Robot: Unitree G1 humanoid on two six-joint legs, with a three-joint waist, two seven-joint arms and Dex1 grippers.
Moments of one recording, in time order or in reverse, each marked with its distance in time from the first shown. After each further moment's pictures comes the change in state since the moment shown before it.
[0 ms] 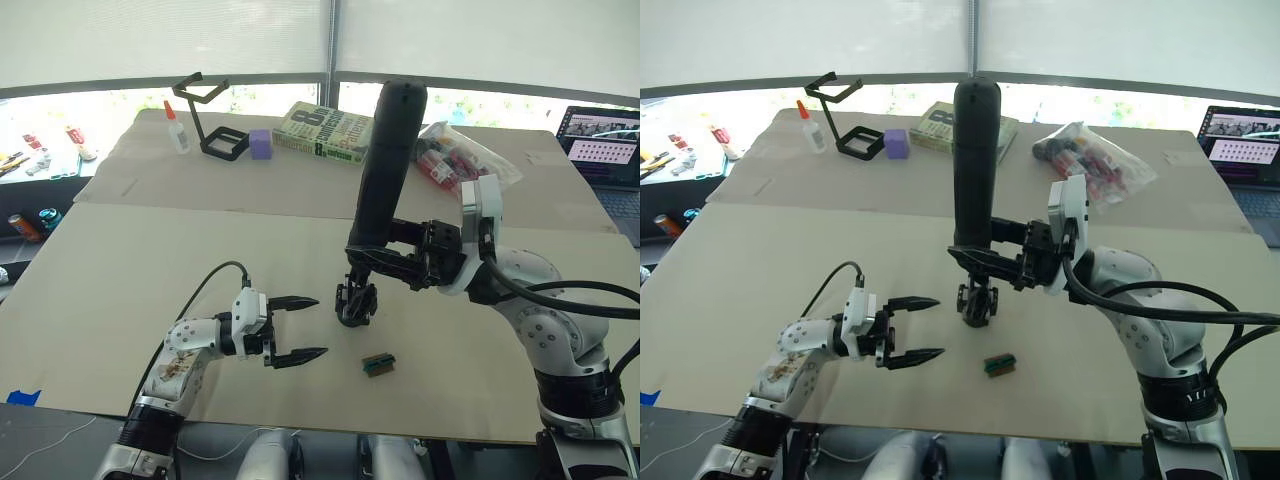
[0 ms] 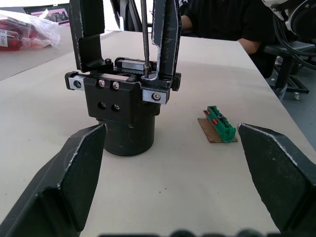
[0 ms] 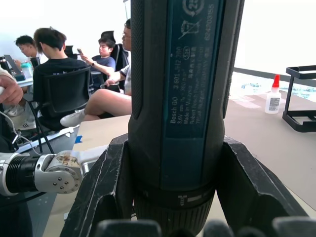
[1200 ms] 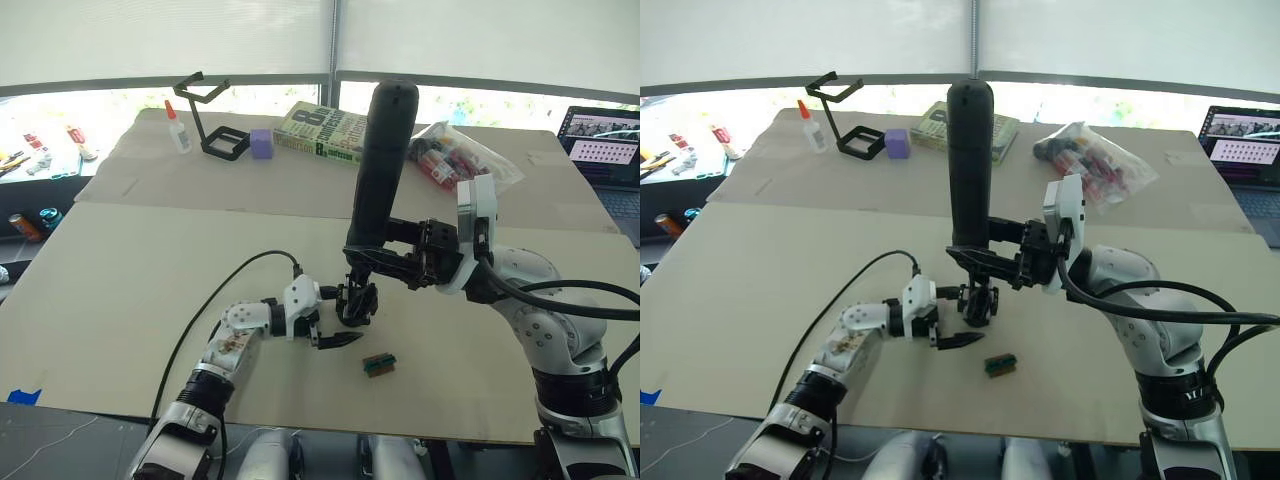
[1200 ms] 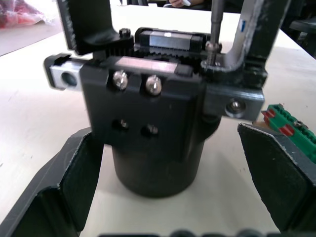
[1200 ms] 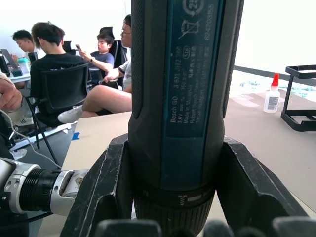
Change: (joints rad) left arm -0.231 -0.193 -0.123 0.310 0.211 -0.061 0.127; right arm -0.006 0.010 0.005 -0.001 -0.030 0.000 0.002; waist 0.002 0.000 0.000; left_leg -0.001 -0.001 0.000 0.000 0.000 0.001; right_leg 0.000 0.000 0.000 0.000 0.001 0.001
